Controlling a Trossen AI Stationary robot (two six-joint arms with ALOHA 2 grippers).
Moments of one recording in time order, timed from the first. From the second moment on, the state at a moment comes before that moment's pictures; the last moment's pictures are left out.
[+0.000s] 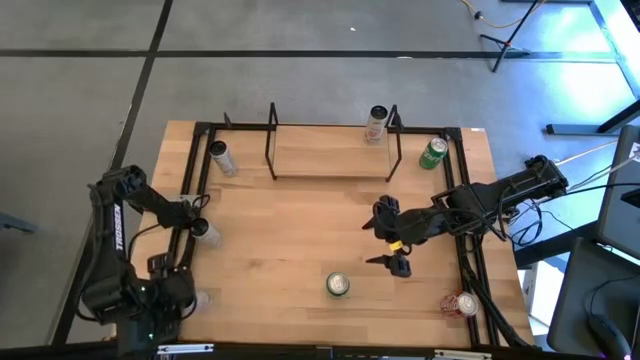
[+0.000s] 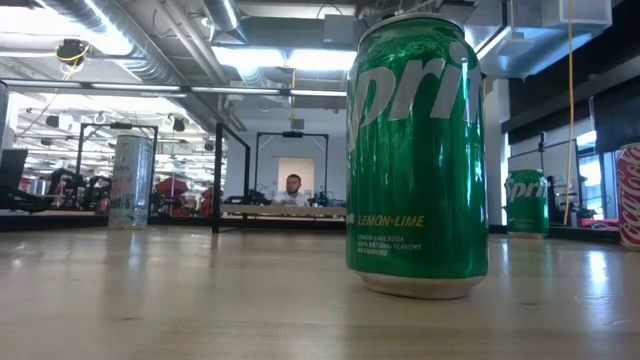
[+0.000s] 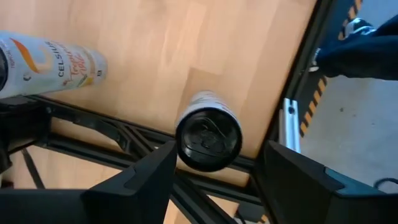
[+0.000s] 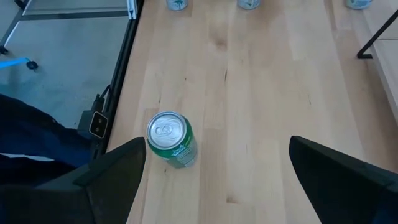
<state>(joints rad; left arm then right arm) -1.21 1.58 1.63 -1.57 -0.14 -1.54 0.41 1.38 1.43 -0.81 0.13 0.31</state>
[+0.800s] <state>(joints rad) -1.21 1.58 1.45 -1.44 -0.06 -1.51 0.41 1.38 1.43 -0.81 0.16 0.32</state>
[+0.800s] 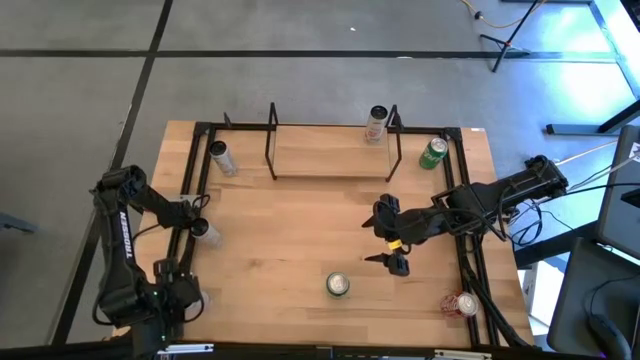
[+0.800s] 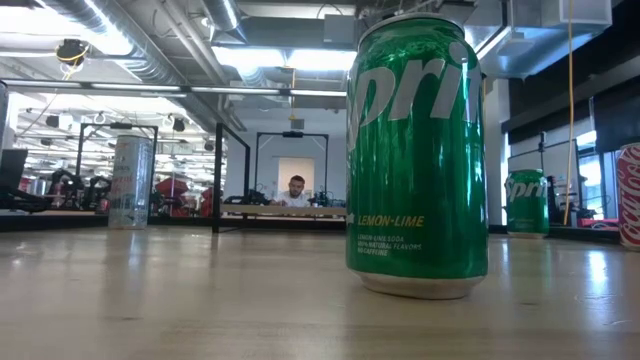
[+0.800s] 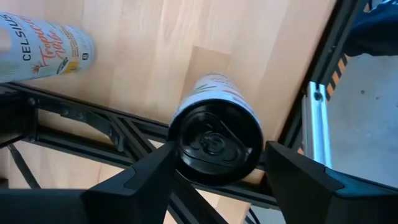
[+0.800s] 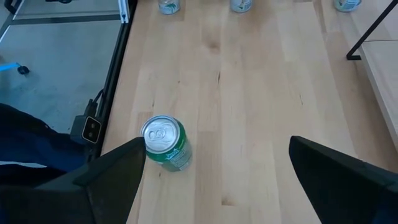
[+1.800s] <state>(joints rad) -1.15 1.53 1.50 -1.42 -0.11 -1.49 0.41 1.38 1.43 -0.81 0.17 0.32</state>
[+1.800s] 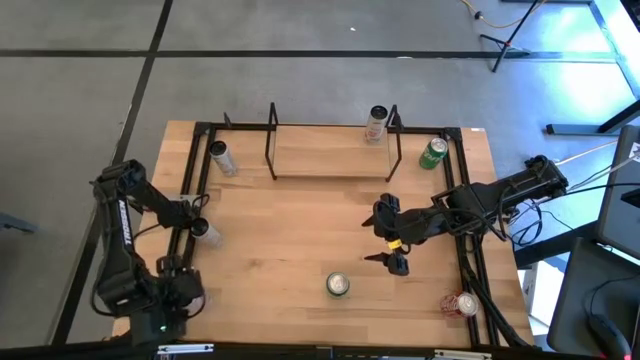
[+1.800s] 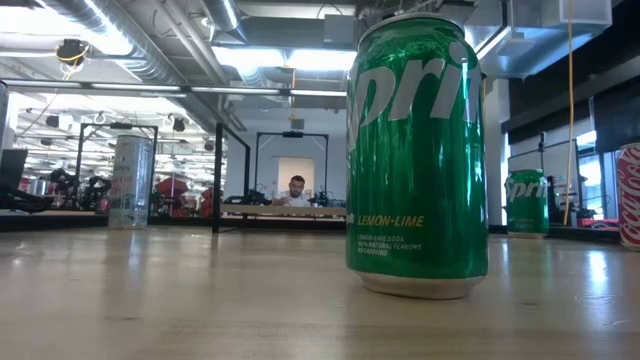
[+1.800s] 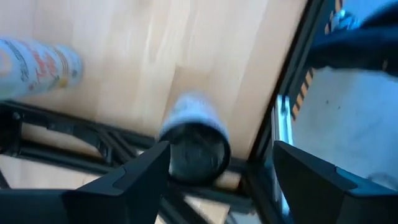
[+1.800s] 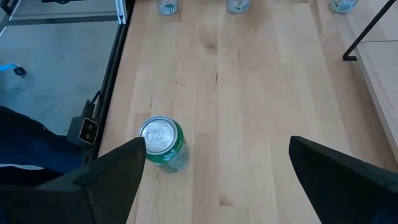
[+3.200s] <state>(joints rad) -1.12 1.53 1.38 -1.42 0.07 -1.49 0.41 1.38 1.43 -0.81 0.20 0.32</state>
